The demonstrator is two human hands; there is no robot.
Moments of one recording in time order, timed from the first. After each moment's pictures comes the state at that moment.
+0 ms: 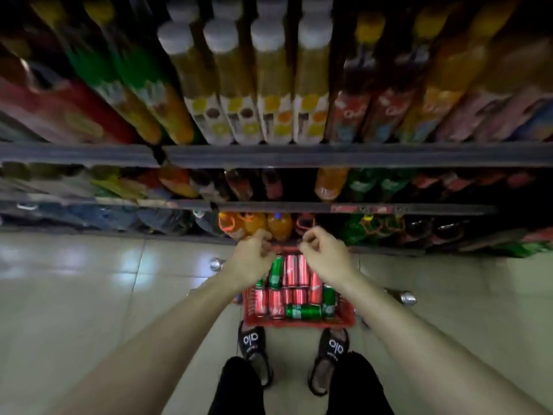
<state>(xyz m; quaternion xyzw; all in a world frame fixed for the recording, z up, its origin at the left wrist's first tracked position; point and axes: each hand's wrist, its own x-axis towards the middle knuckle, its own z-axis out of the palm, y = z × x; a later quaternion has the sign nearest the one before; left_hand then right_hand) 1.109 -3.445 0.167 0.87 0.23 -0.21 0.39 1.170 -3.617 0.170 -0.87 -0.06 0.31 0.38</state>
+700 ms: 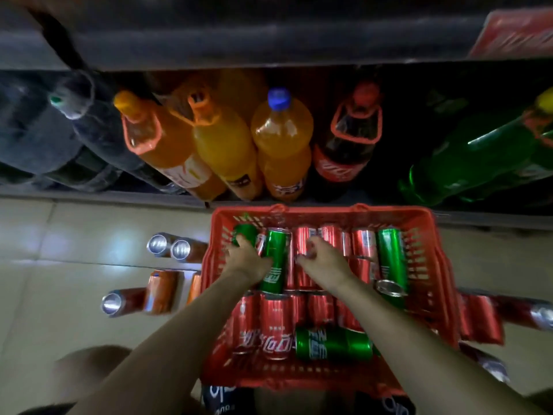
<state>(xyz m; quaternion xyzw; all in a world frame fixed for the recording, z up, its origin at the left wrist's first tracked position) 1.114 -3.415 -0.389 0.79 0.42 -0.34 0.29 1.163 -3.576 -0.397 -0.85 -0.02 0.41 0.34</state>
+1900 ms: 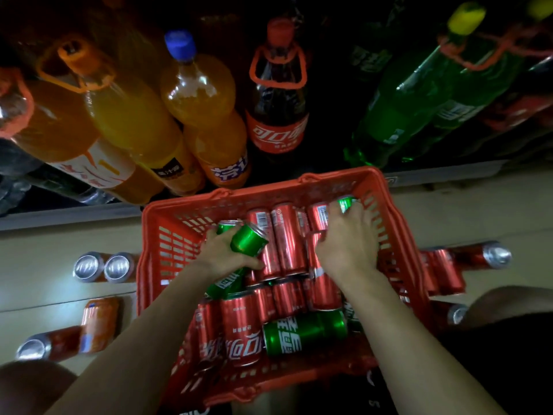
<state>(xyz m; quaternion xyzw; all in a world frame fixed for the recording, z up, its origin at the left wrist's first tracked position) 1.119 -3.424 -0.446 0.82 0.23 -0.35 0.38 1.155 -3.647 -0.389 -0.98 0.03 0.16 0.08</state>
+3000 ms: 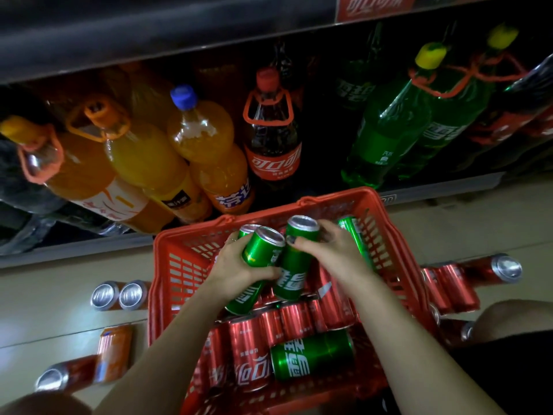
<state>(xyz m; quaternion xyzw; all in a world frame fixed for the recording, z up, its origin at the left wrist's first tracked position) 1.124 -3.445 -0.409 0.83 0.14 -0.21 0.49 1.163 -3.652 -0.379 -0.74 0.11 0.25 0.62</state>
